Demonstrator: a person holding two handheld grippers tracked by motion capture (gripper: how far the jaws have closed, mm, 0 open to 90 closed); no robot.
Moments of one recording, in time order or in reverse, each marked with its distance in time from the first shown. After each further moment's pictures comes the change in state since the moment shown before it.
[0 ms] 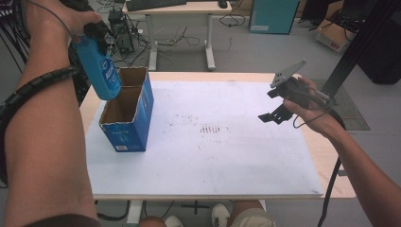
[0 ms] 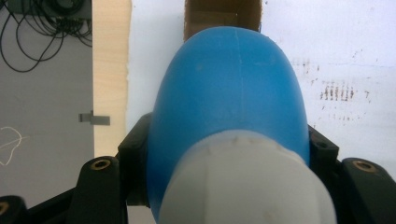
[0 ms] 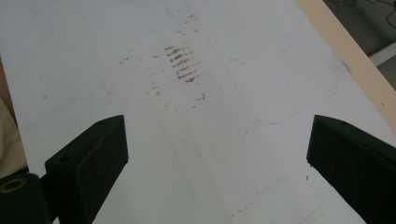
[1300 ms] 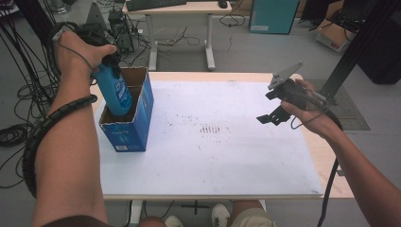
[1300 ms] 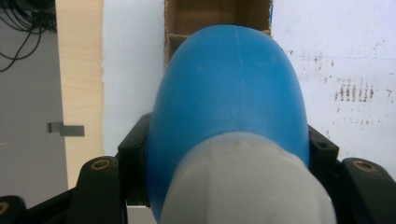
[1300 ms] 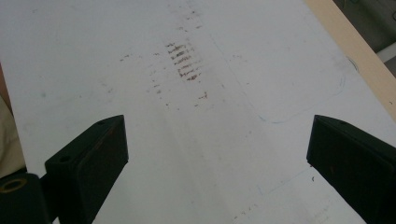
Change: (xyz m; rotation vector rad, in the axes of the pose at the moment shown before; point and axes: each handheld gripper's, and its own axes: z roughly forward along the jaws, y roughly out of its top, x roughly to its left) left arm -0.002 -0.003 0.079 0.015 -0.030 0.015; right arm -0.001 -0.002 0.007 0.013 0.014 -0.003
